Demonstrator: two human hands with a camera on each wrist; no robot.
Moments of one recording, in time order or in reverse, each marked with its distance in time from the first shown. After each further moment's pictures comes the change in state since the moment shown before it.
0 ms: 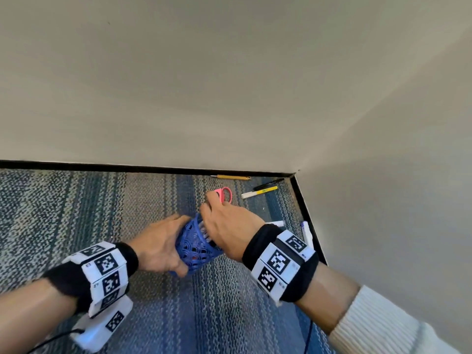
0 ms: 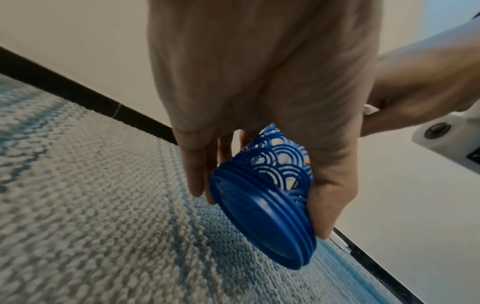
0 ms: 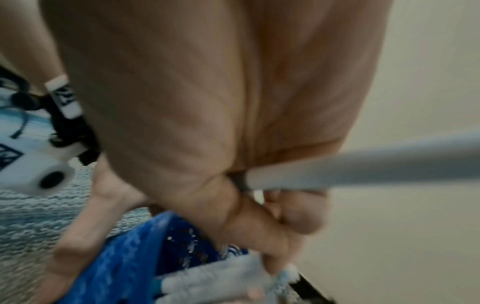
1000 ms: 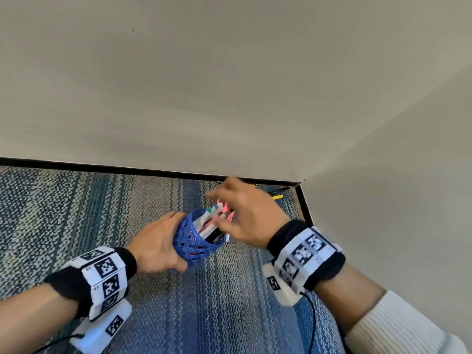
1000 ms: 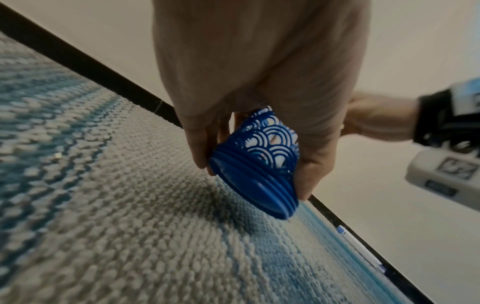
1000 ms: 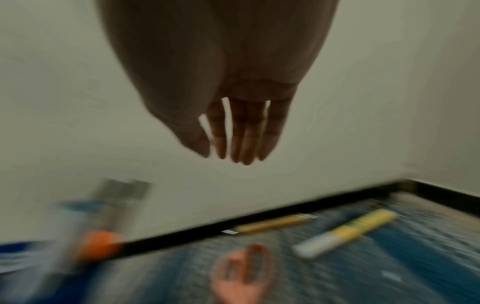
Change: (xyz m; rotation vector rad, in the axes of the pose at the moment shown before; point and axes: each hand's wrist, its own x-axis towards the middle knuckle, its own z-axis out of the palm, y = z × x) left_hand -0.001 -0.023 -0.003 -0.163 0.104 -0.052; right_hand 0.019 0.041 0.018 0.529 0.366 0.132
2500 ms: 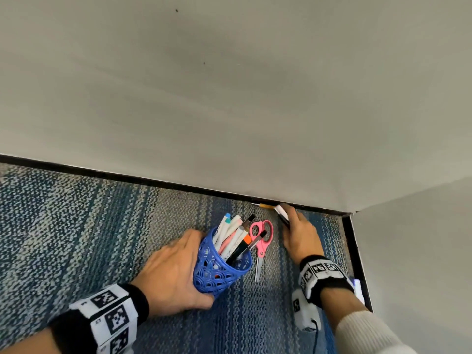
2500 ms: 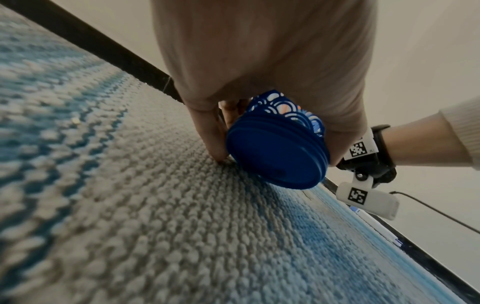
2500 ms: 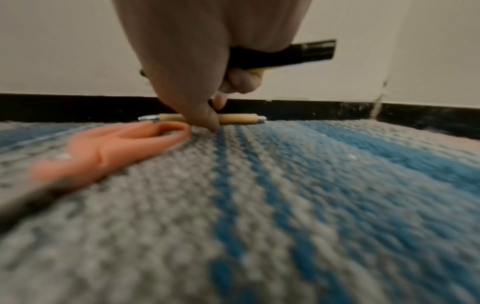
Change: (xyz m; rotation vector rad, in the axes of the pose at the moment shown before) left_hand 0.021 -0.017 -0.005 0.109 0.070 -0.134; right_hand 0.042 0.149 0.128 0.004 0.012 0.480
